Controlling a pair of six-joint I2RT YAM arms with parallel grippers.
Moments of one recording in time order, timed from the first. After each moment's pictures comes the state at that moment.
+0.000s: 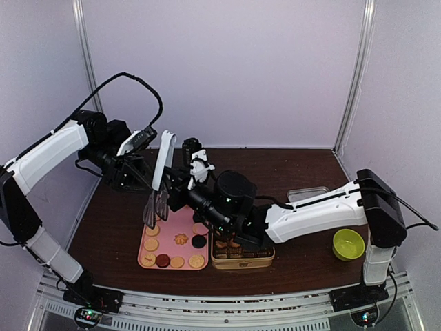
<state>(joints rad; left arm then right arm) -0.41 1.53 1.53 -1.60 1.28 1.02 1.27 1.94 1.34 0.86 0.34 0.21</state>
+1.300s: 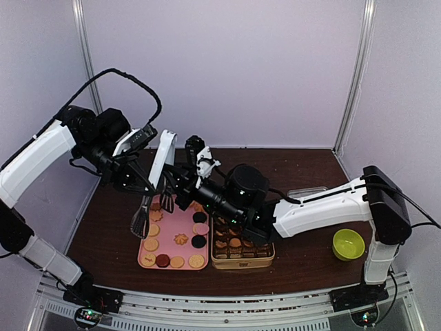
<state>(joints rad) -0.51 1.43 1.56 -1.54 1.20 0.86 1.20 1.89 1.27 0.94 0.13 0.07</state>
